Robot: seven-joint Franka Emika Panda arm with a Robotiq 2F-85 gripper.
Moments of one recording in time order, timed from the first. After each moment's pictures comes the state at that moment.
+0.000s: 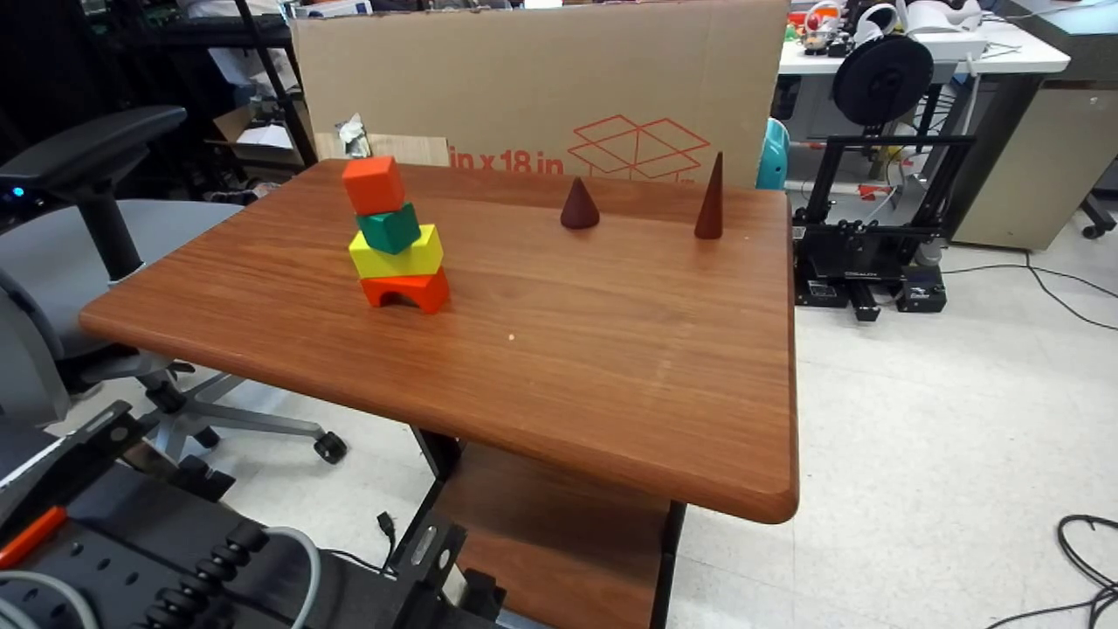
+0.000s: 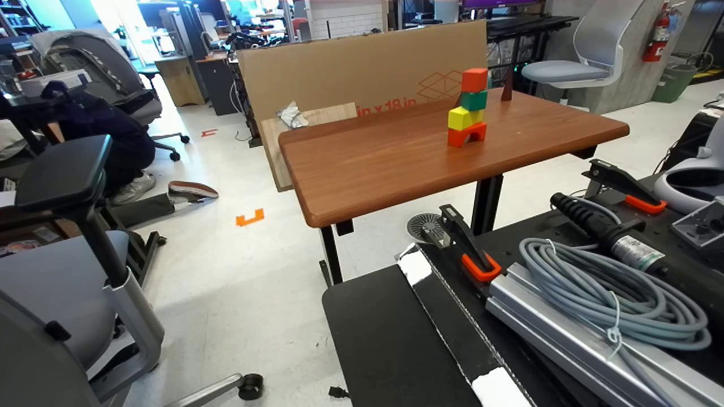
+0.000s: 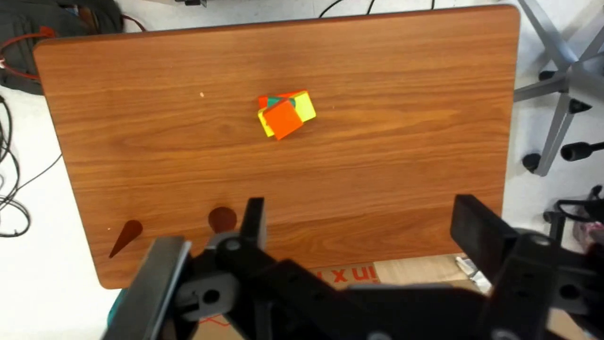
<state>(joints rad) 0.01 -0.03 0.02 -2.03 0.04 1.98 0.04</state>
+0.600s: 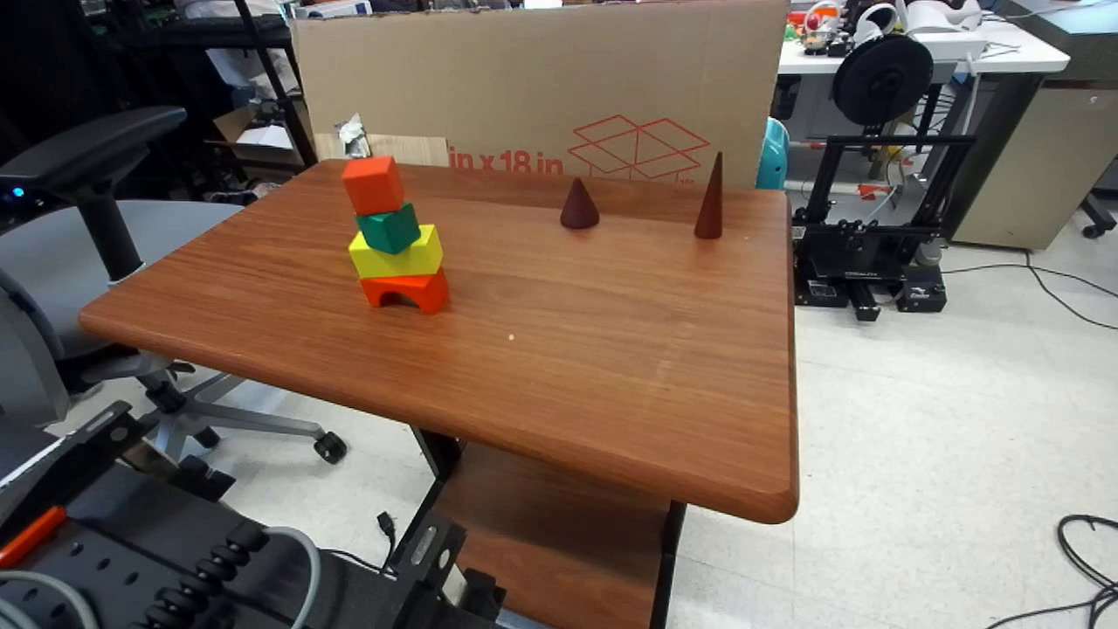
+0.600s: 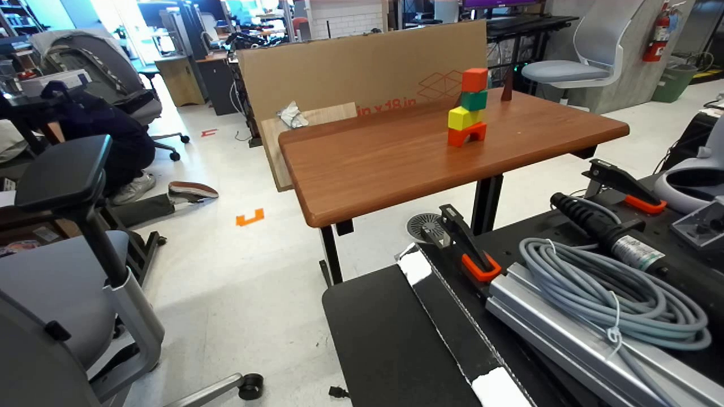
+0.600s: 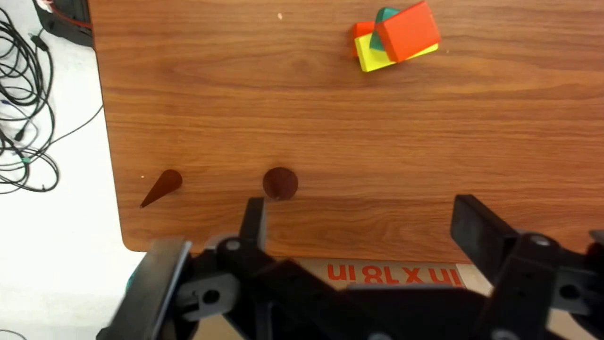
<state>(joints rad) -0.03 0.26 -0.02 -1.88 -0.08 2.11 -0.08</state>
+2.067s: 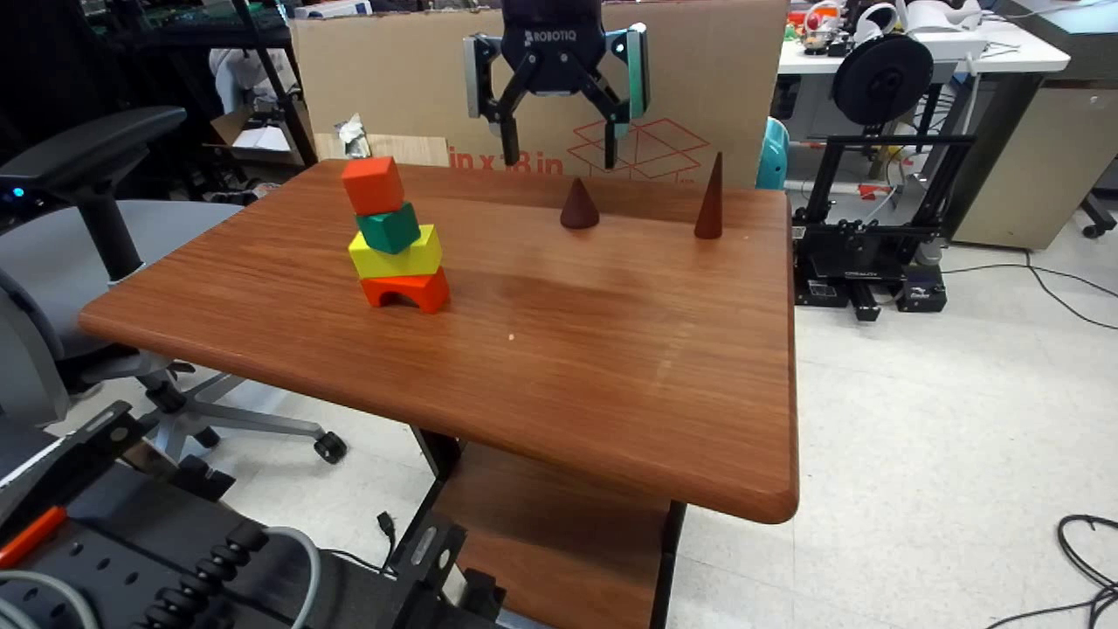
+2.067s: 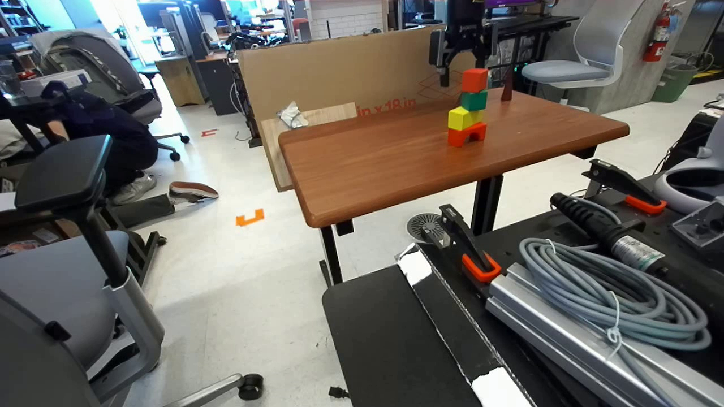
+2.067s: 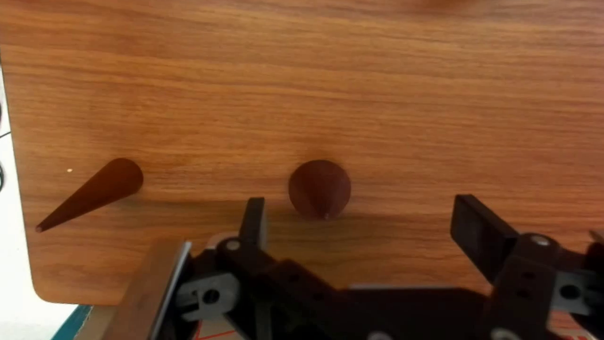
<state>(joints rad) -0.09 0.68 -0.02 -1.63 -0.03 2.24 -0.20</state>
